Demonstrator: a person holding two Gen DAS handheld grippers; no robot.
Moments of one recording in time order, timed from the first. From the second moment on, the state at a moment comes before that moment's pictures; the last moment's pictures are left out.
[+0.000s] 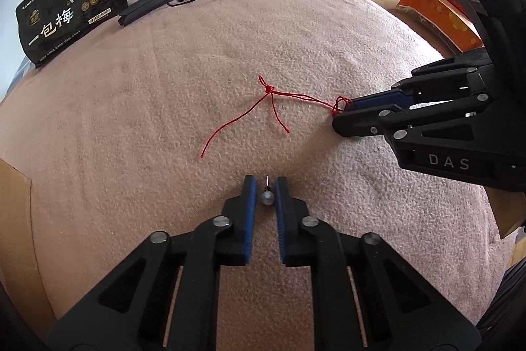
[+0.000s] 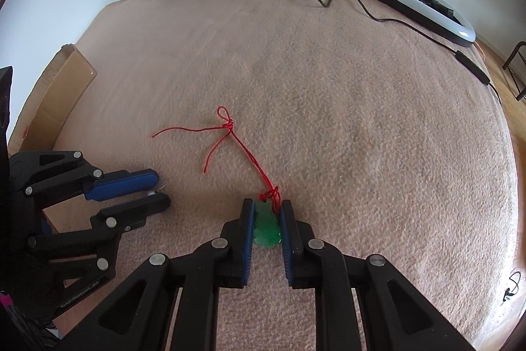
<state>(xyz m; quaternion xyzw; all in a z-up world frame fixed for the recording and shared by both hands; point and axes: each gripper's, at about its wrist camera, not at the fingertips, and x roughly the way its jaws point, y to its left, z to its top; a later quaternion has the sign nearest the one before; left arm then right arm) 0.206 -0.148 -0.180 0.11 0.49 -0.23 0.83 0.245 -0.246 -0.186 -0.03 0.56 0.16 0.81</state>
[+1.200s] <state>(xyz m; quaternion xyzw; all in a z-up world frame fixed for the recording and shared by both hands) 0.152 -0.031 -0.070 0.03 0.40 -0.18 0.90 0.184 -0.177 -0.051 -0.03 0.43 0.18 0.89</state>
